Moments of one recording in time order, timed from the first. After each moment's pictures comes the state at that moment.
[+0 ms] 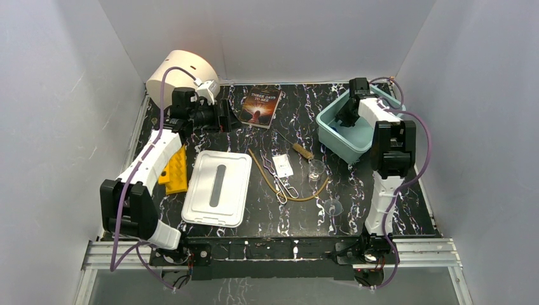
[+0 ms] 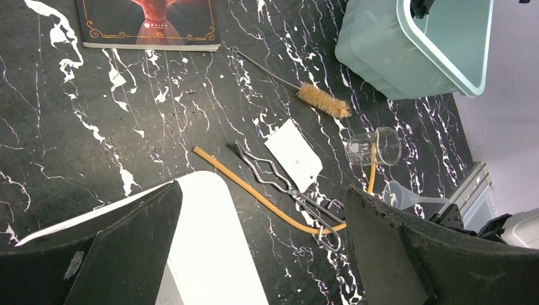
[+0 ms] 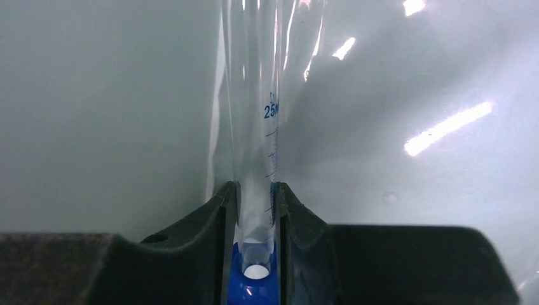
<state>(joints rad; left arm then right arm) -0.19 1.47 1.21 -0.36 0.55 -0.26 0.06 2.12 1.63 -0.53 0.07 0.74</state>
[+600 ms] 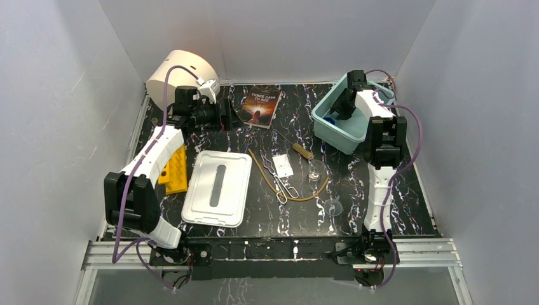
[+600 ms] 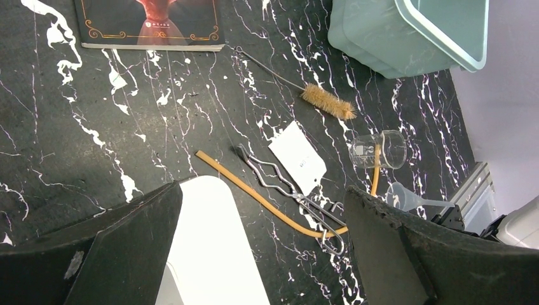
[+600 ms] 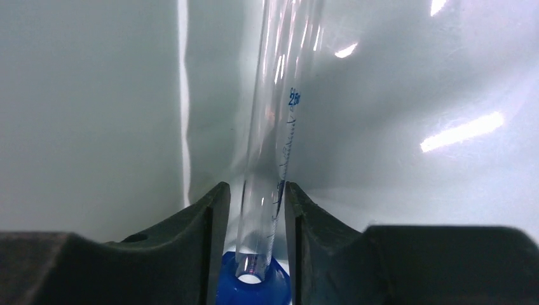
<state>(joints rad) -0.19 1.53 1.25 -0.36 0.56 -0.26 0.06 2.36 1.99 -0.64 -0.06 0.67</state>
